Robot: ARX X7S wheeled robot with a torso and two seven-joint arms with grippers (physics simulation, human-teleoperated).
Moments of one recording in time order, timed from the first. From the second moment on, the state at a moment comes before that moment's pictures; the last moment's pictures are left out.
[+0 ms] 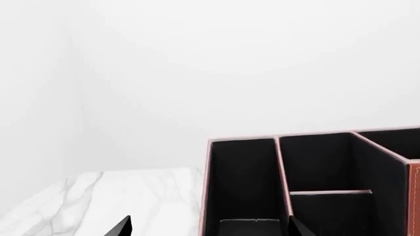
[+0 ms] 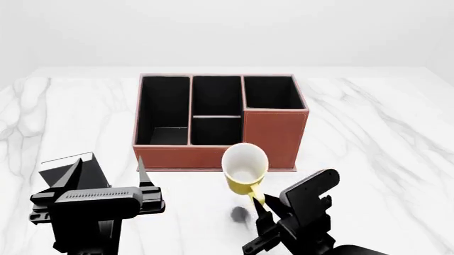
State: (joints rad) left arm 0.02 -0.31 0.15 0.72 -0.16 -0.50 -0.43; right arm 0.49 0.78 -0.82 -0.50 0.99 0.49 0.48
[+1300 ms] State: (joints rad) left arm 0.02 -0.33 0.17 0.73 -0.17 -0.49 -0.45; right arm 0.42 0.92 -0.62 -0.27 1.07 0.38 0.68
